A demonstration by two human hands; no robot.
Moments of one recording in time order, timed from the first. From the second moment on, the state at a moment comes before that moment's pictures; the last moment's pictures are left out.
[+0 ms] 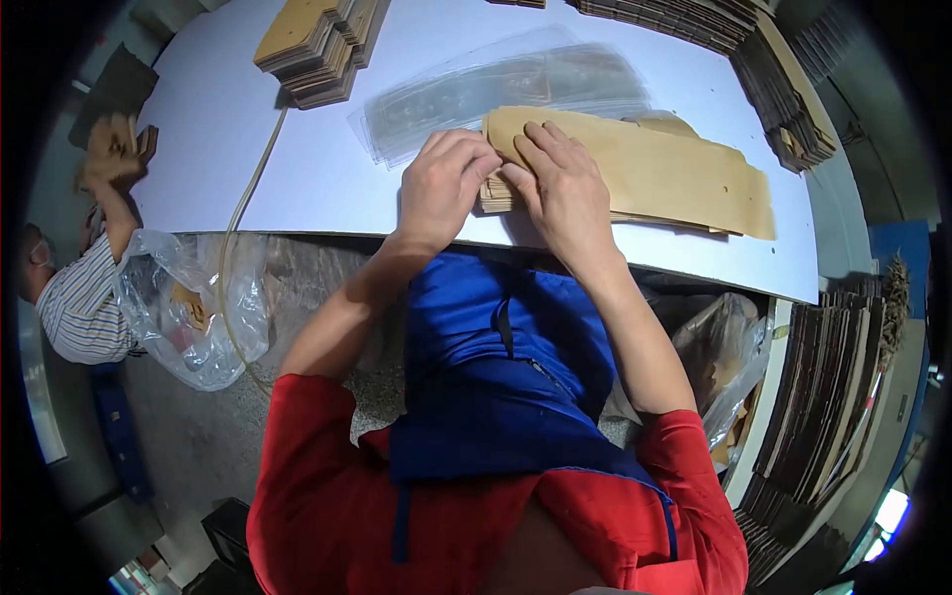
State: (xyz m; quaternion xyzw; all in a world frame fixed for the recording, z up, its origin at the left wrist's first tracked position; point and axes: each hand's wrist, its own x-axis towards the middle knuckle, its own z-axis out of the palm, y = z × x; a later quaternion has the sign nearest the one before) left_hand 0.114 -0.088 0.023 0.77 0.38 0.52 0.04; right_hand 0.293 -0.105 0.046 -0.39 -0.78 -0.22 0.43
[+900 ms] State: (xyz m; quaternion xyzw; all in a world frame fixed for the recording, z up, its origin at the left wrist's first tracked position) left_hand 0.153 -0.084 0.048 0.66 0.42 0.62 0.00; right_hand 0.332 -0.112 0.065 -0.45 -0.67 0.19 0.56
